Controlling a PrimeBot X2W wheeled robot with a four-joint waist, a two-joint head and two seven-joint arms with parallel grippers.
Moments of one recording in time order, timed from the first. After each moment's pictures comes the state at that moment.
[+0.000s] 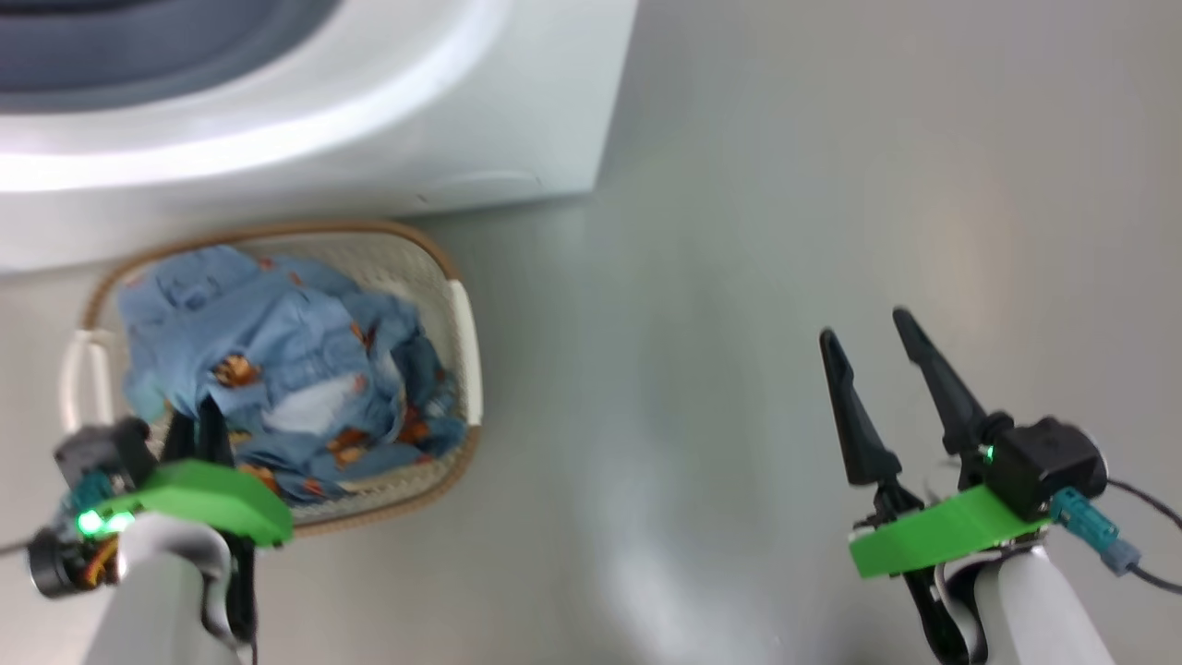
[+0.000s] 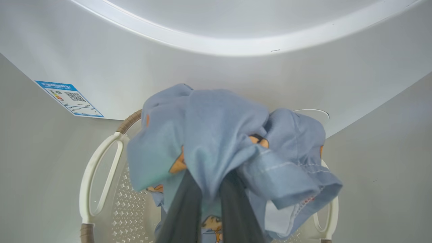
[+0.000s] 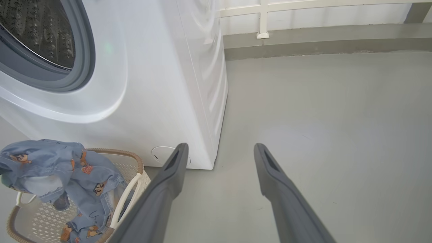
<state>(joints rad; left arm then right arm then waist) -0.50 0.13 -0.07 0.72 -0.37 0.00 -0.25 -0.22 -0.05 0.07 0.08 0.16 0.12 -0.26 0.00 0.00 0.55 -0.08</state>
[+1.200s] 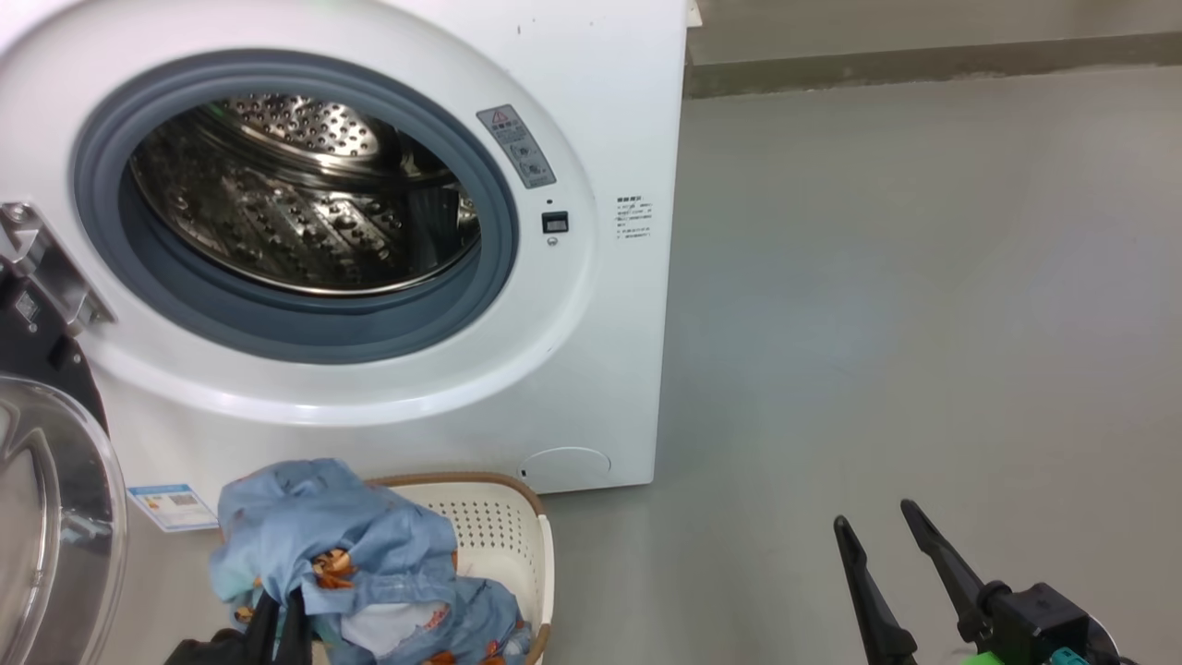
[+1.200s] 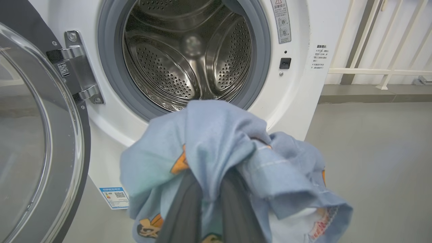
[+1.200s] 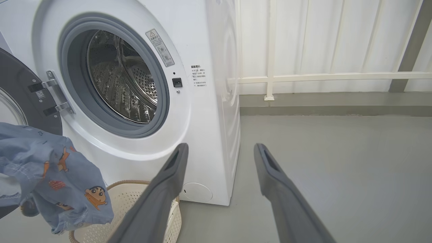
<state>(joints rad) 0.03 0.06 -0.07 0.22 -0.17 -0.04 -0.25 0.10 -0.05 0.06 0.01 0.16 0.12 -0.20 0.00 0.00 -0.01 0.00</state>
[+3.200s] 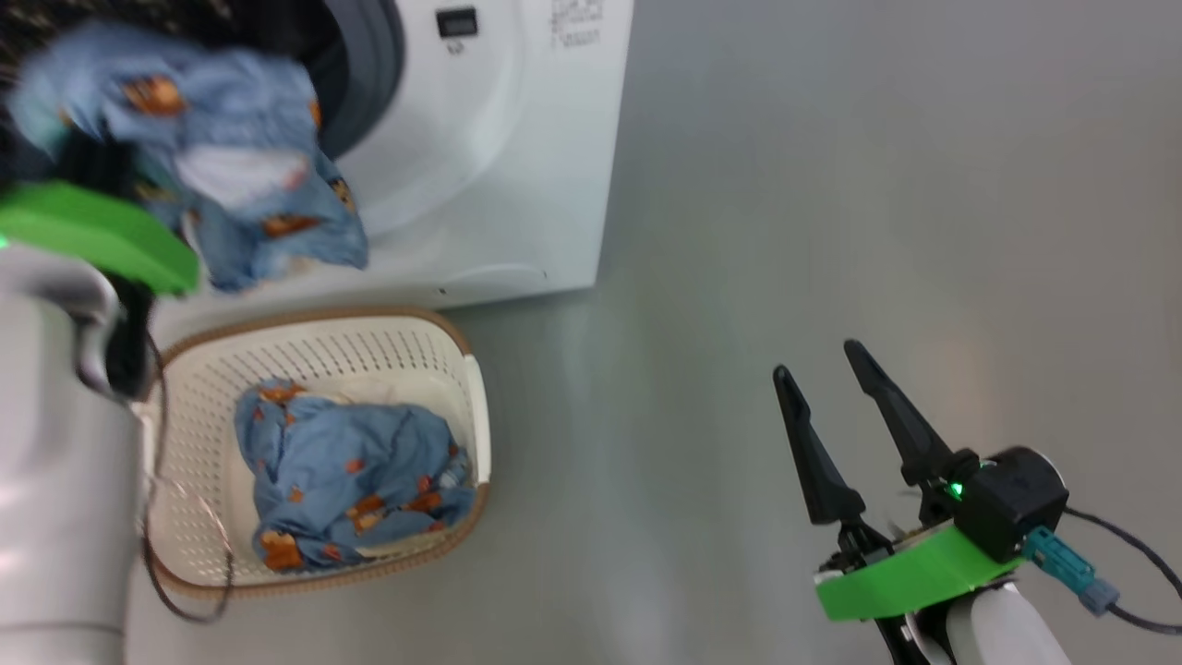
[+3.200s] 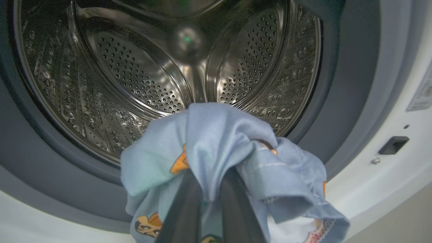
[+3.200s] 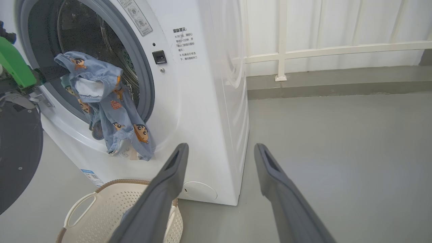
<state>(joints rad) -0.89 0.20 -0.06 0.73 -0.35 -0.12 -0.10 -0.14 -0.05 0.16 -0.01 0.19 0.12 -0.25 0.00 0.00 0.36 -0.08</state>
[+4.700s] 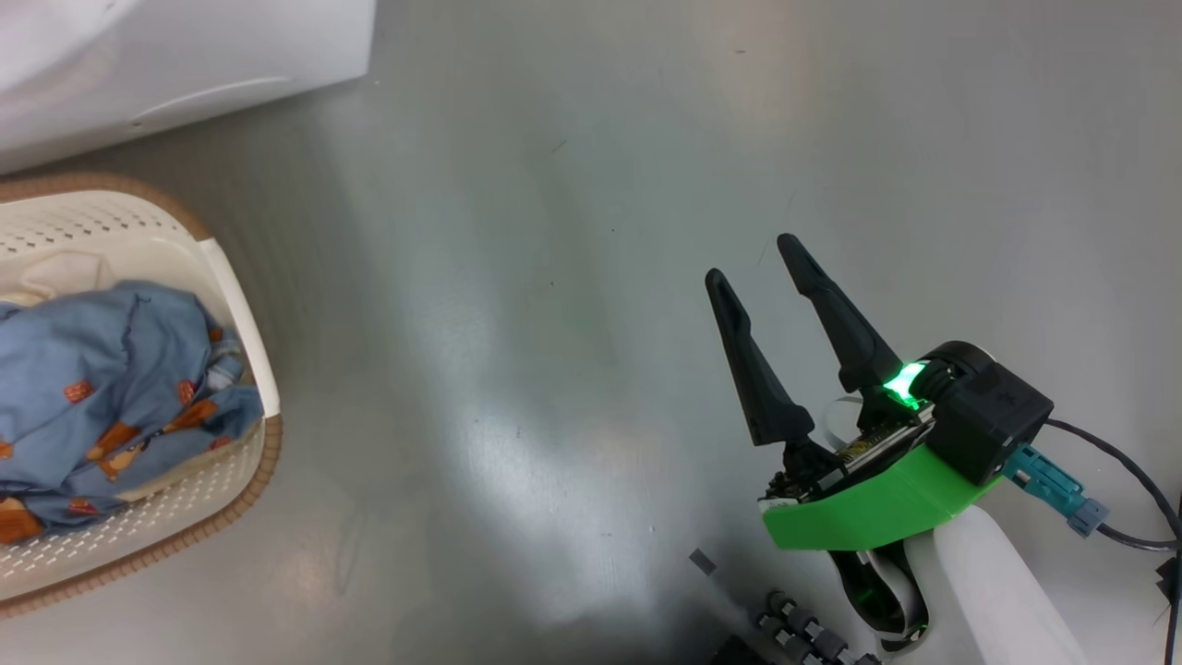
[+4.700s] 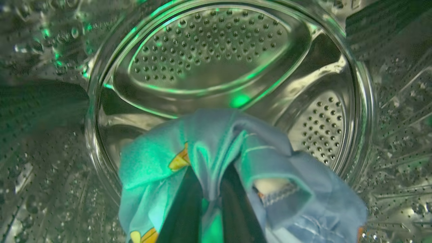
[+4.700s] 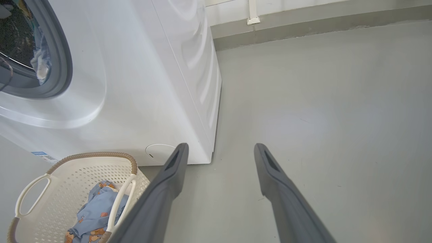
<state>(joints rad) -1.59 0.58 -0.09 0.73 -0.28 -0.01 -0.24 -0.33 -0.05 0.28 -0.02 0.33 0.12 -0.25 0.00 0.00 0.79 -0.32</state>
